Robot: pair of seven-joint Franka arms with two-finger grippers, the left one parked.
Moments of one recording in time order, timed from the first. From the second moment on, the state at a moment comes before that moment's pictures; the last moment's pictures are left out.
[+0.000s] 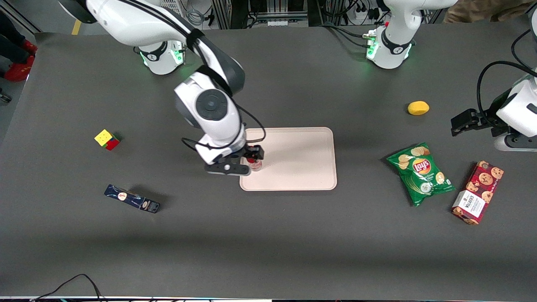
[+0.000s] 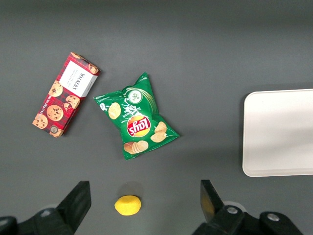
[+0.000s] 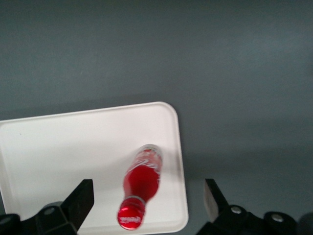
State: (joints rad) arm 0.33 0.53 0.35 -1.47 -0.18 2.00 0.85
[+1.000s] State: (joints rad) arm 0.19 -0.13 -0.06 -1.95 0.06 1.88 0.18
